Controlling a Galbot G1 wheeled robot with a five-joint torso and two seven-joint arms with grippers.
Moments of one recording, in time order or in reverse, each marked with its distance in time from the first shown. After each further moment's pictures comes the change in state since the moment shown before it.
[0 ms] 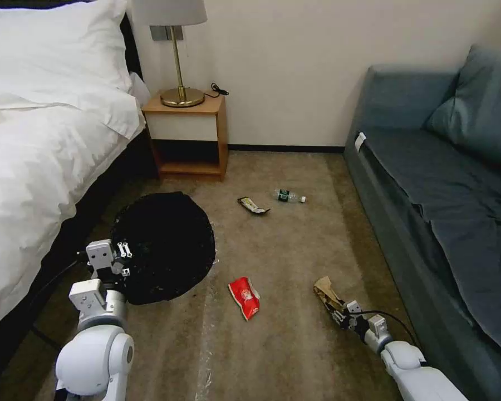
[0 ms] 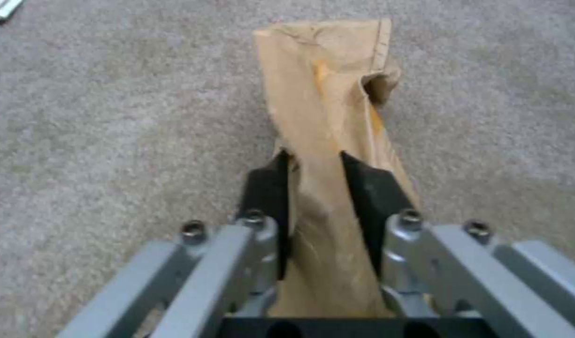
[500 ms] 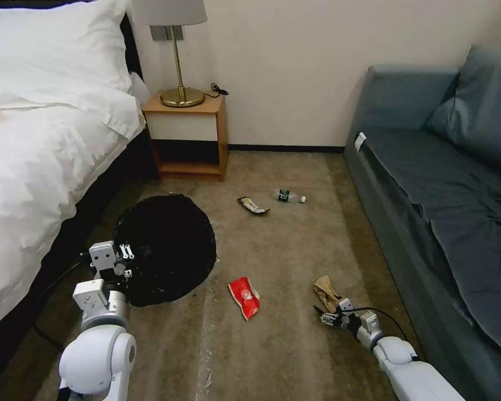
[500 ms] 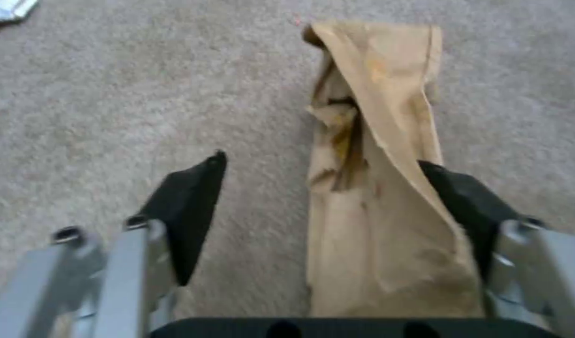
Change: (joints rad) left arm 0.007 -0.004 -0.001 -0.003 0.006 0.000 0.000; right arm 0.024 -0.002 -0.031 -0.010 0.002 -0.017 -0.009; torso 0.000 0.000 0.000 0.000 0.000
